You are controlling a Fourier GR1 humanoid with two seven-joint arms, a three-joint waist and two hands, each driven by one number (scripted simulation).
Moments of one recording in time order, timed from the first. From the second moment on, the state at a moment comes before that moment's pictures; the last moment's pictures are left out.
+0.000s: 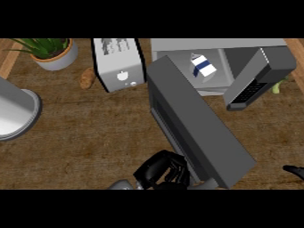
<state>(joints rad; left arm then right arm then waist) -0.32 0.01 -0.85 -1.06 0.04 0.10 -0.20 -0.18 -0.51 -0.28 -0.57 -0.14 0.33 -0.95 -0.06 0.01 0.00</state>
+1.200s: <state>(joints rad) -0.72 0.01 -0.96 -0.97 0.42 0.46 -0.26 -0.26 -0.51 -0.14 -0.85 -0.24 0.42 -0.78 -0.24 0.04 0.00</state>
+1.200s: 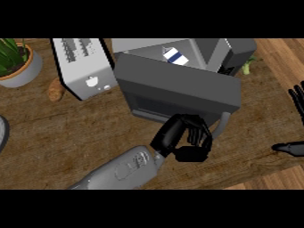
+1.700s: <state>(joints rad) -0.90 0.00 -0.90 -0.88 0.50 0.52 -0.26 -0.33 -0.52 -0.11 -0.93 -0.29 0.44 -0.72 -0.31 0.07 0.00</state>
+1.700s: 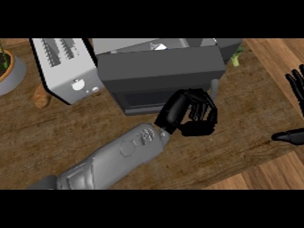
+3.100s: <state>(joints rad) -1.09 0.02 -0.85 -0.77 0.64 0.63 -0.29 -0.48 -0.58 0.02 -1.15 -0.42 0.63 -0.51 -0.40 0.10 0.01</state>
